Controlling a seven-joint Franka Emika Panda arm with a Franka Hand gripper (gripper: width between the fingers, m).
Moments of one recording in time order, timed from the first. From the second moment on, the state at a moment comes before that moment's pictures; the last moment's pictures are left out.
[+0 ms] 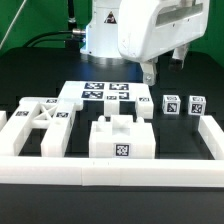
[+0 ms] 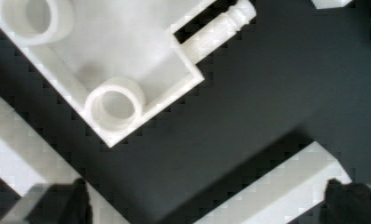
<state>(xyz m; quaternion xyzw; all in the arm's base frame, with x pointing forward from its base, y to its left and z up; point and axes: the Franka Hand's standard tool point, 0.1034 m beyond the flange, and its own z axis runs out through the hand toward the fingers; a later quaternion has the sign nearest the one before) 0.566 0.057 0.115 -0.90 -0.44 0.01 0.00</state>
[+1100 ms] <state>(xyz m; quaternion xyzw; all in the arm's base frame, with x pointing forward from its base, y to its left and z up) 0.580 0.028 0.065 -0.89 -0.46 0.01 0.00</state>
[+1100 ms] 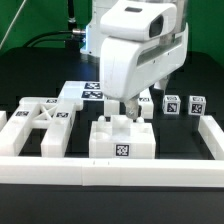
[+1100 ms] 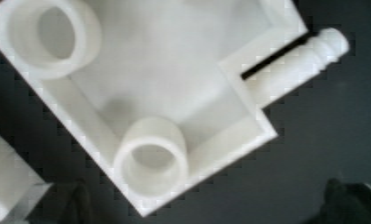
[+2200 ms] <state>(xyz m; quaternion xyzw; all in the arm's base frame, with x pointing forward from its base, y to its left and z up) 0.578 0.027 0.038 -0.98 -0.20 0.01 0.01</state>
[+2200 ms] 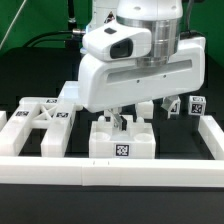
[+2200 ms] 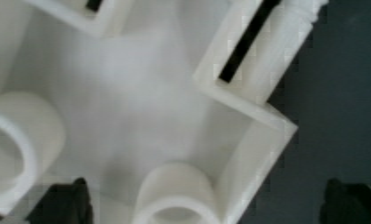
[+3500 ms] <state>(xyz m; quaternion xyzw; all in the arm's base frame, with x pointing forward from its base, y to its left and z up) 0.571 0.040 0.007 -1.00 -0.02 0.02 0.03</state>
